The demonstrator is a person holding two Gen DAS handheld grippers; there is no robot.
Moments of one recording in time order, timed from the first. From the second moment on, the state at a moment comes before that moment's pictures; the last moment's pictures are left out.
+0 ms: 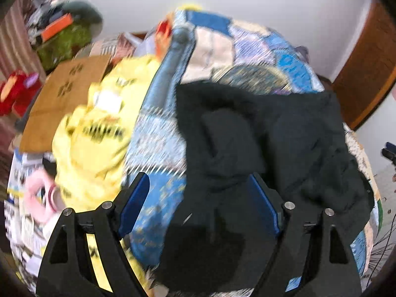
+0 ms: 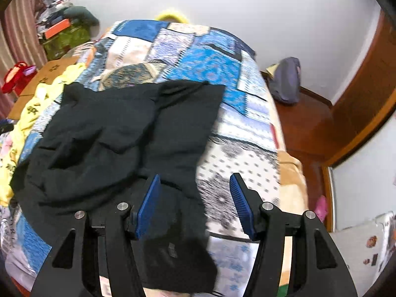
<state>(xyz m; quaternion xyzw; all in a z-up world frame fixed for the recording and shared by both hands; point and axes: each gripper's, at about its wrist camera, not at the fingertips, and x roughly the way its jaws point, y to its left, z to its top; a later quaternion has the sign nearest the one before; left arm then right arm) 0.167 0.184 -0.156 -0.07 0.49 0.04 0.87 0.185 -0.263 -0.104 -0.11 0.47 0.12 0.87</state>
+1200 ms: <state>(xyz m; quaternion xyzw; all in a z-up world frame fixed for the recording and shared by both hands) 0.094 0.182 -0.251 -0.13 0.59 0.04 0.79 0.155 -0.328 -0.212 0.12 0.60 0.18 0.77</state>
